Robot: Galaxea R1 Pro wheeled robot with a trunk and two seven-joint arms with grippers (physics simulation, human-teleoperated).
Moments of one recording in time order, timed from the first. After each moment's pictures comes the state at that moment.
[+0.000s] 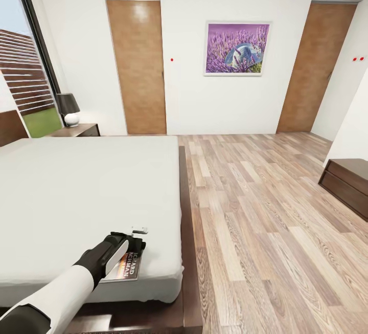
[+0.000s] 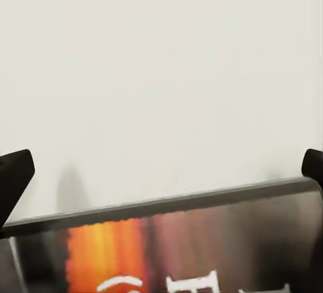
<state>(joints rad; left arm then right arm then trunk) -0.77 0.07 -0.45 -0.51 0.40 0.53 0.11 -0.17 -0.21 -0.07 -0.19 -0.03 -0.06 0.08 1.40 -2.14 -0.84</state>
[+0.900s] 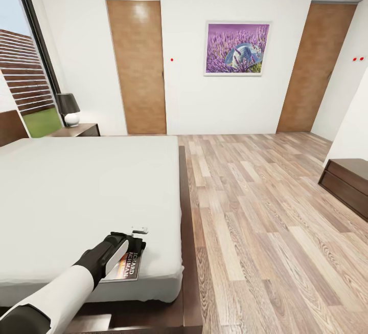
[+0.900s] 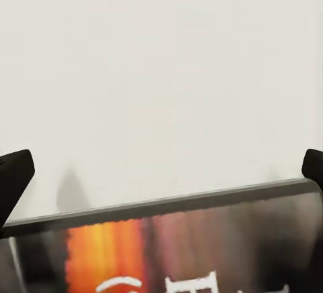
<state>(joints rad) -0.77 0.07 -0.45 -0.51 0.40 0.53 0.11 -0.17 -0.21 -0.07 -0.19 -0.03 -0.06 0.08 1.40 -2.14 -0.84</state>
